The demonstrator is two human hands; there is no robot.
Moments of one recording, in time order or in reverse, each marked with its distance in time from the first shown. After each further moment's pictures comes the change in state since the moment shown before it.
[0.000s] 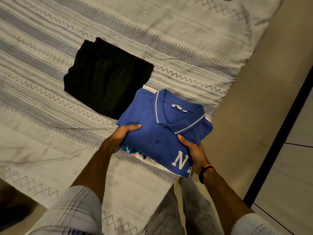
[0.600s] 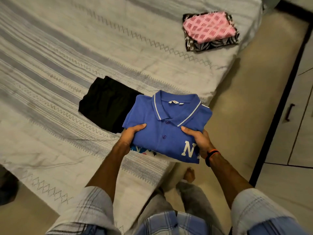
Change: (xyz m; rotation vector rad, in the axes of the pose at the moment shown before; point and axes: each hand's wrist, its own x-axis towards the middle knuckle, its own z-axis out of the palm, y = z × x) left_hand -0.156 0.054 0.072 -0.331 -0.005 0.276; right_hand -0.089 -0.161 -0.041 -0.139 -0.087 -0.247
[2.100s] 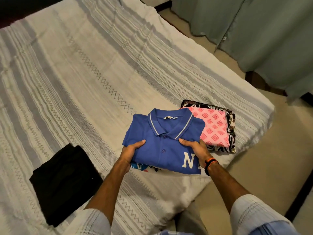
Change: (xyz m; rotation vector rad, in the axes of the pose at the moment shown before) left_hand 0.203 0.305 0.239 -0.361 0.168 0.140; right_hand 0.357 -0.407 -0.011 -0.270 -0.245 -0.065
